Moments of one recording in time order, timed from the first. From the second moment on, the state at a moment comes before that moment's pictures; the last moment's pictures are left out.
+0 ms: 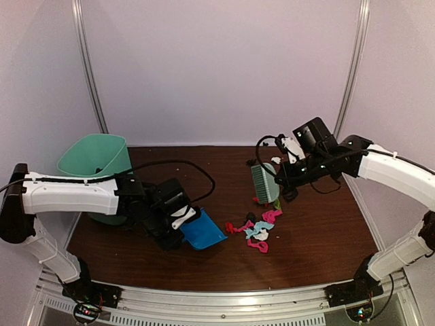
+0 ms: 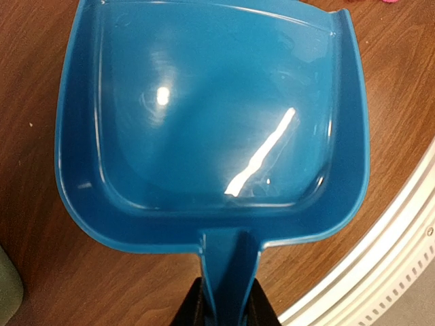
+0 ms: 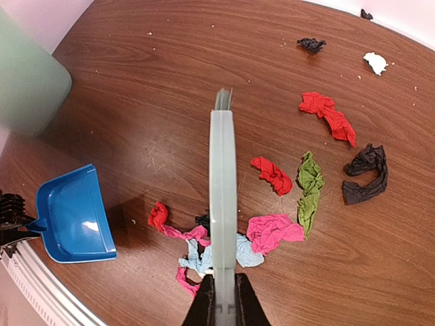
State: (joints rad) left arm -1.07 1.49 1.05 -0.84 -0.03 -0.24; right arm 0.69 1.35 1.24 -0.72 0.02 0.34
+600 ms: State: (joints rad) left arm -1.07 1.68 1.15 -0.87 0.02 -0.14; right arm 0.74 1.52 1.24 -0.67 0.08 0.24
